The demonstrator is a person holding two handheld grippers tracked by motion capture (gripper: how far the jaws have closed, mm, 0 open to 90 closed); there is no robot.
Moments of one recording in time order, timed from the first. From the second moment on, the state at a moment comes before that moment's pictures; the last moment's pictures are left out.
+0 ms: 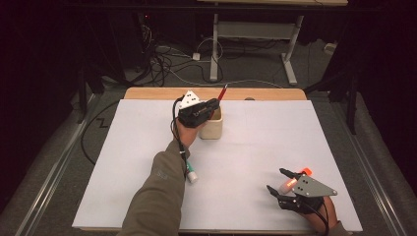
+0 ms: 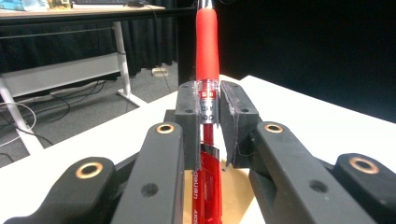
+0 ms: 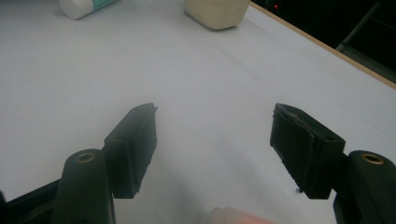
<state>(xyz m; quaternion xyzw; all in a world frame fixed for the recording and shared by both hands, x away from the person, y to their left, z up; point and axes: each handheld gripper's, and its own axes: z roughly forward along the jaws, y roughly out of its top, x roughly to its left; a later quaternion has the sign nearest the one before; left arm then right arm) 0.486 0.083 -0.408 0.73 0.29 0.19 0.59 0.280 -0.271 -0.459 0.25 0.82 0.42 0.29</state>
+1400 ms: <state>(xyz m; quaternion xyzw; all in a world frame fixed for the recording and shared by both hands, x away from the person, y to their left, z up) 0.464 0.107 -0.416 0.79 0.29 0.24 0.48 0.279 -0.268 -0.460 0.24 0.83 0.42 0.29</state>
